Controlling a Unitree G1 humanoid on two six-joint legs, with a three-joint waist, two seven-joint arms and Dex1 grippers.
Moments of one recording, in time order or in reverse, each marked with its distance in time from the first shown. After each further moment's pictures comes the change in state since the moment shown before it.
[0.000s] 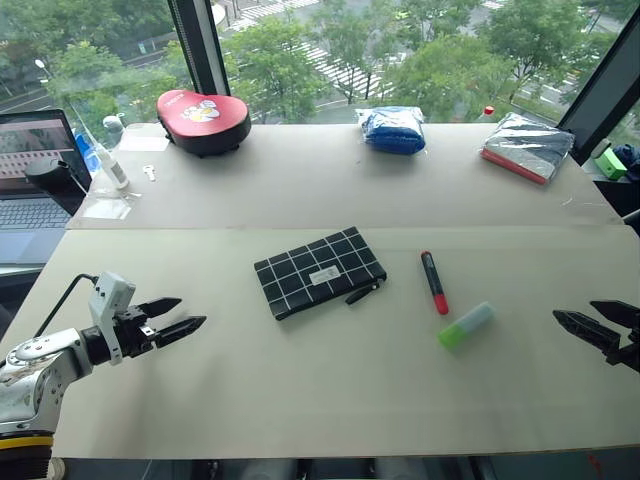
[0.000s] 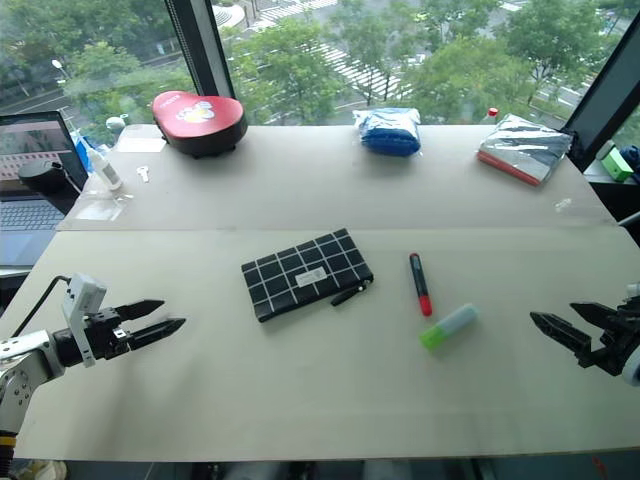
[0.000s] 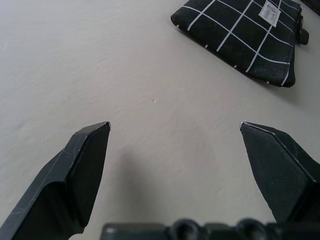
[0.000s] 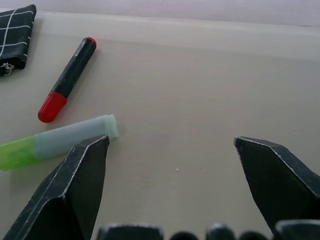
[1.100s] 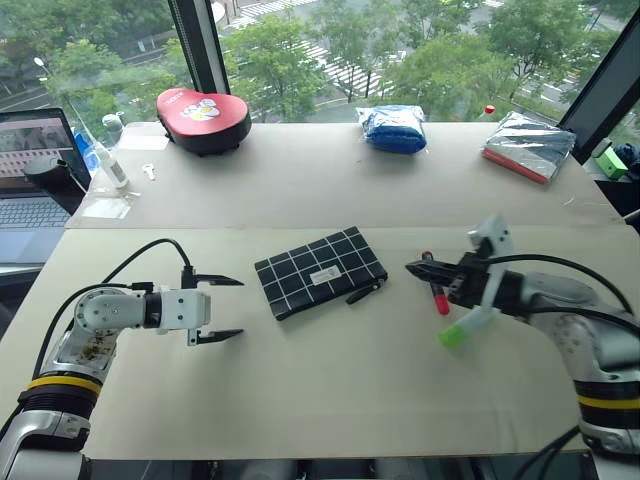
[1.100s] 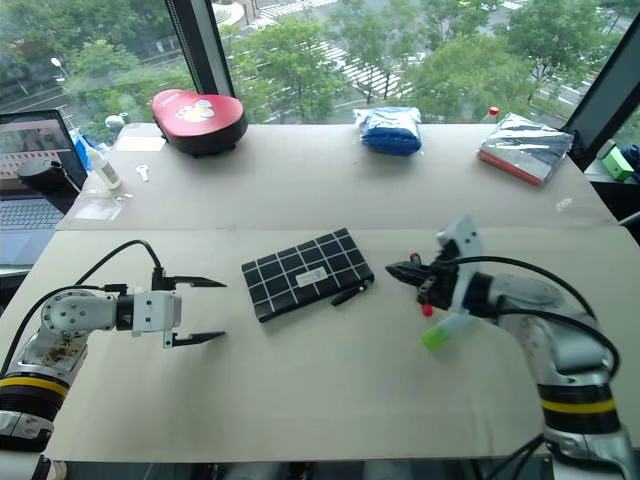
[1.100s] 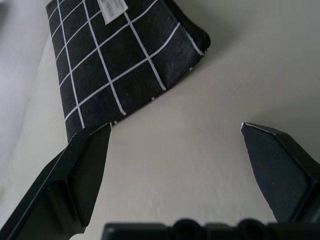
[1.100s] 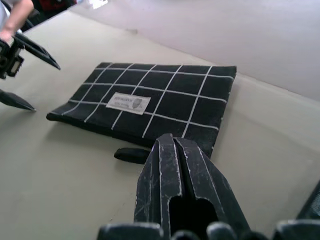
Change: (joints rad) left arm -0.338 -0.005 -0.436 0.331 0.477 -1.173 -0.184; right arm -0.614 0.252 0.751 -0.074 -0.113 0.033 -0.114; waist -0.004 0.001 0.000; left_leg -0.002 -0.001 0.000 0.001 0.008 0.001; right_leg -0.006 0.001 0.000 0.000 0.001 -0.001
